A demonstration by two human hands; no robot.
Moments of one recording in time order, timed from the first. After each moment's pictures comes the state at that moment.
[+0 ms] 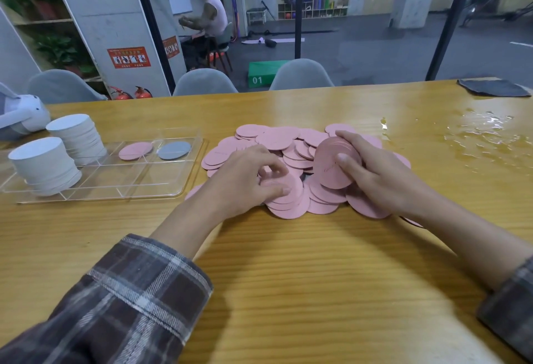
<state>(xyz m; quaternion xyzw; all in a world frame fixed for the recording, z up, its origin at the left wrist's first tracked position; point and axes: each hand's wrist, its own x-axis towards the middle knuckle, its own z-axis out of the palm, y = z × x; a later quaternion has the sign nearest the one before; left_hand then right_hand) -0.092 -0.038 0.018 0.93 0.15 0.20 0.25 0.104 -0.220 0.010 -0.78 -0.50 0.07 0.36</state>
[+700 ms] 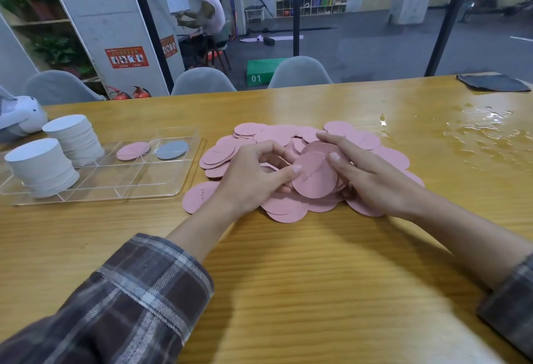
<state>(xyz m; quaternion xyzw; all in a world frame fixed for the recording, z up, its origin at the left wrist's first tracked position) -0.074 -0.060 0.014 0.79 0.18 0.27 0.52 0.095 -0.219 0.007 -0.72 -0.52 0.16 0.43</state>
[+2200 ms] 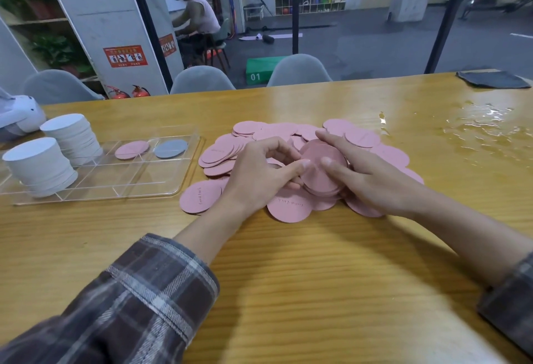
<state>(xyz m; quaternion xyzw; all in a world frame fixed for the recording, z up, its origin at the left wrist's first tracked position) -0.065 -0.069 0.012 0.78 0.17 0.30 0.51 0.091 -0.219 0.013 -0.73 -0.53 0.16 0.39</state>
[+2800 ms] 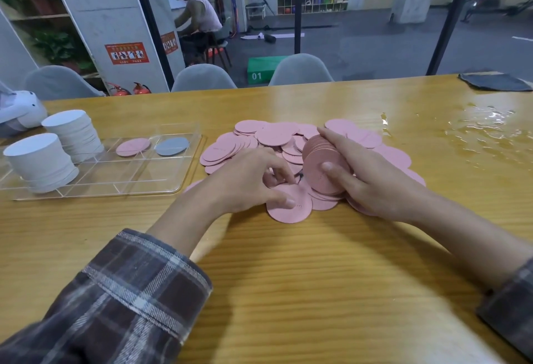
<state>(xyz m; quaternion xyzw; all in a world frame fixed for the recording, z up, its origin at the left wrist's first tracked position) -0.088 -0.043 0.026 0.95 0.14 0.11 0.27 0.091 -0.220 0.011 -0.75 -0.58 0.05 0.31</state>
